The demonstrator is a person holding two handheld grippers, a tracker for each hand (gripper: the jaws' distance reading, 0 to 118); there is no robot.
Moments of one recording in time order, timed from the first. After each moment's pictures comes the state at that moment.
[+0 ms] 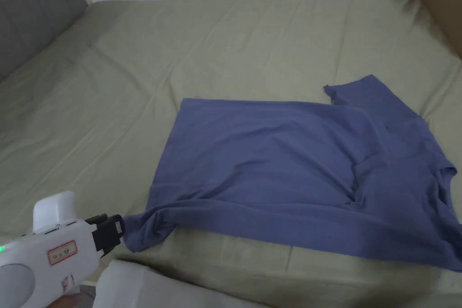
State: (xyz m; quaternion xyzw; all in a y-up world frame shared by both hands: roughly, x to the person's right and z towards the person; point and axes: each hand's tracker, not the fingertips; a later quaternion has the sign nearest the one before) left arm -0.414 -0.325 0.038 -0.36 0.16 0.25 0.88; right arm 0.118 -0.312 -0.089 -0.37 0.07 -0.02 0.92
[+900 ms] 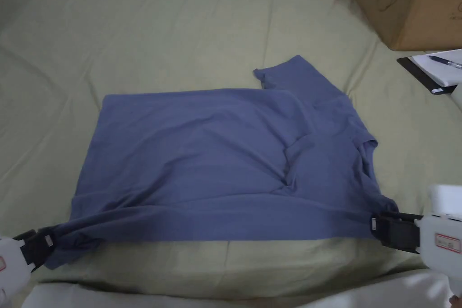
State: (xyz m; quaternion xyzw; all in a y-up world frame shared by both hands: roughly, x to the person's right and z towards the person) left arm -0.406 -0.357 -0.010 -0.37 0.19 0.23 0.88; right arm 0.152 -0.369 -0.147 -0.47 0.08 -0.01 0.88
